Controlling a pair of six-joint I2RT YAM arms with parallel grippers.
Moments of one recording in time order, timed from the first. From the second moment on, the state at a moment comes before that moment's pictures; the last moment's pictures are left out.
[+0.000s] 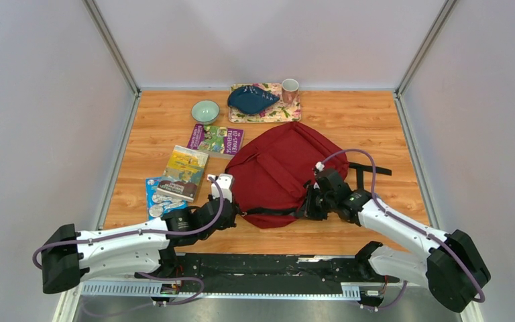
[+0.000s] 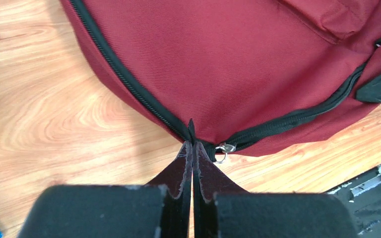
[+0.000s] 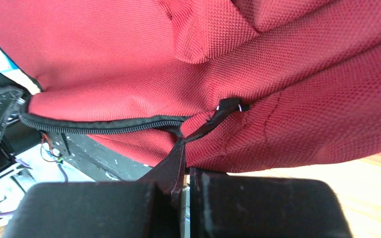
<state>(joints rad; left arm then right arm) -1.14 0.91 0.45 -0.23 -0.49 -0.71 0.65 1.07 0.52 -0.39 -0.22 0.86</state>
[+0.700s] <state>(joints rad) -1.14 0.80 0.45 -0.28 -0.48 -0.60 0.59 1.09 0.62 -0.59 -0.07 0.63</state>
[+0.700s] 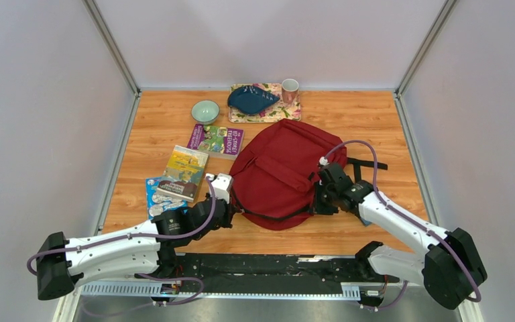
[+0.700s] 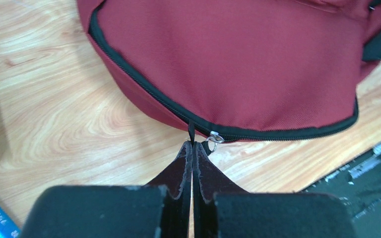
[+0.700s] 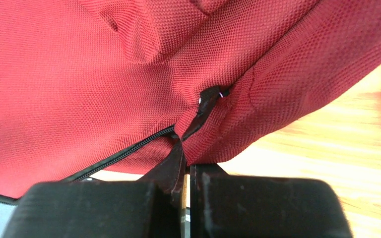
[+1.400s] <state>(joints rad) -1.30 1.00 0.43 -0.07 -0.33 -0.57 0.58 1.37 0.86 -0.70 0.16 0.56</state>
